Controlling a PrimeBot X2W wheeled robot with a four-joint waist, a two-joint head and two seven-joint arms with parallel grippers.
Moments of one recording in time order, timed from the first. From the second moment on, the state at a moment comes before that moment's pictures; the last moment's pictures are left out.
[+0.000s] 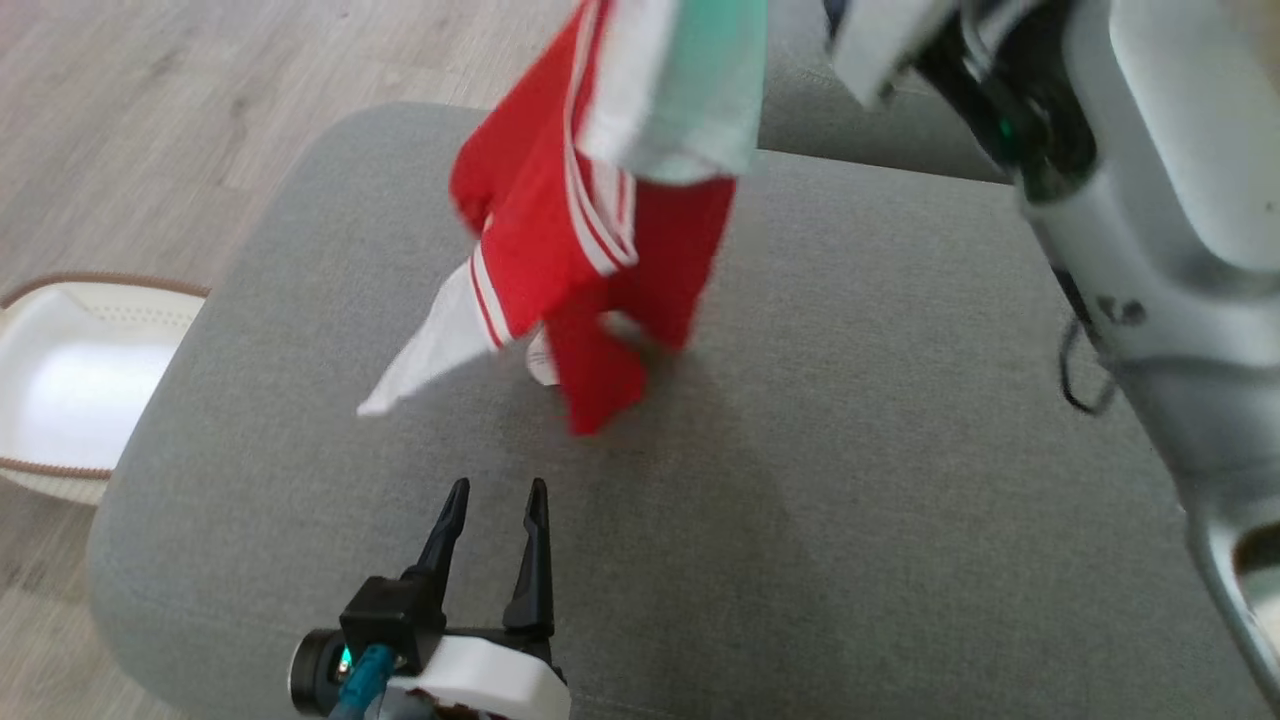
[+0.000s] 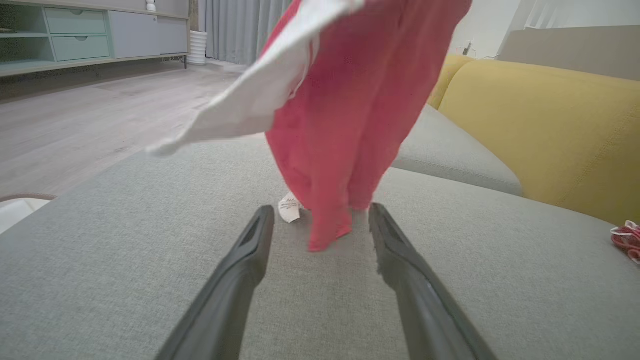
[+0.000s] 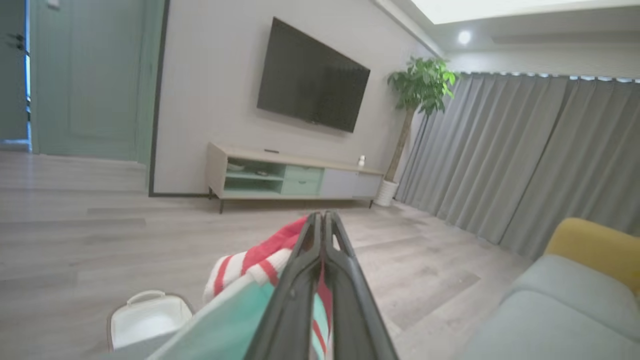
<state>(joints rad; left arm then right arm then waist) 0.08 0.06 -0.45 0.06 -0.27 0.22 -0.25 -1.11 -0.19 0.57 0.32 0.51 0.12 0.29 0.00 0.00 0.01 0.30</state>
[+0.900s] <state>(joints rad) 0.08 0.06 -0.44 0.07 -0.25 0.19 -0.25 -0.73 -0.56 0.68 0.71 0.39 0.12 0.11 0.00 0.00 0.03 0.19</state>
